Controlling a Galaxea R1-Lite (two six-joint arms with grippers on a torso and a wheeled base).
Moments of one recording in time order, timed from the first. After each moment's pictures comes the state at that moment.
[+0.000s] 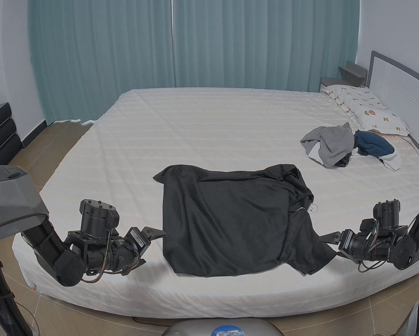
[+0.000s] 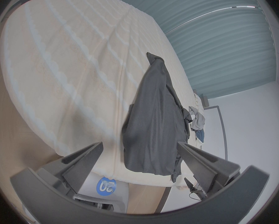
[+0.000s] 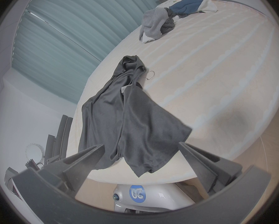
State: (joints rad) left arm -0.35 2.01 -0.49 -0.84 -0.18 -1.11; right arm 0.05 1.98 -0.33 -0.93 0.30 0.62
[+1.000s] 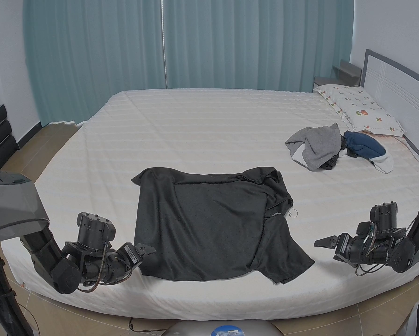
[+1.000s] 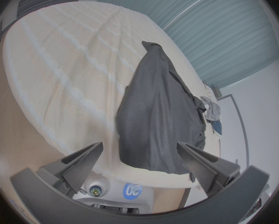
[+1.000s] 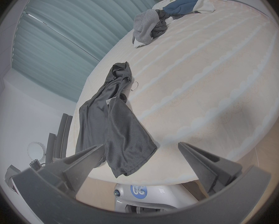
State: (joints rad) left arm -0.34 2.05 -0.40 -0.83 -0.07 -0.95; right arm 0.09 1.98 -0.31 -0.93 0.30 0.63
